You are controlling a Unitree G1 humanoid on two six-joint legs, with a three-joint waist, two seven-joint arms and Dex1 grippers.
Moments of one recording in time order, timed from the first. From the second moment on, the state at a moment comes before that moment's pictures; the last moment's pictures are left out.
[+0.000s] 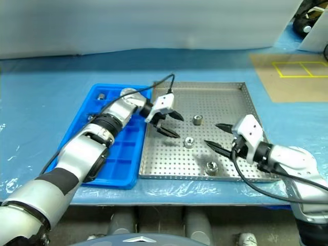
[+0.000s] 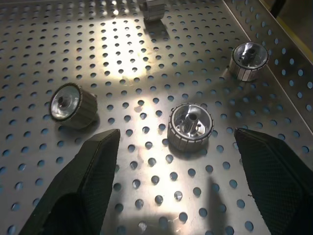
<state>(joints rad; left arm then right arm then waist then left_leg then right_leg) -1.20 0.10 -0.31 1.16 0.06 -0.17 -1.42 0.07 -0.74 -0.28 -0.55 0.41 0.54 0.87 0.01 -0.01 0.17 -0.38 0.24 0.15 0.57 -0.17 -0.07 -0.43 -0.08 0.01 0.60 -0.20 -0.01</state>
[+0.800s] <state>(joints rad) -1.19 0.03 -0.35 1.31 0.26 -0.29 -1.25 0.20 -0.74 -0.35 -0.72 0.48 0.62 0.72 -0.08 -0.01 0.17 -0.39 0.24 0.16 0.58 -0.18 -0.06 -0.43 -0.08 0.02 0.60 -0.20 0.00</state>
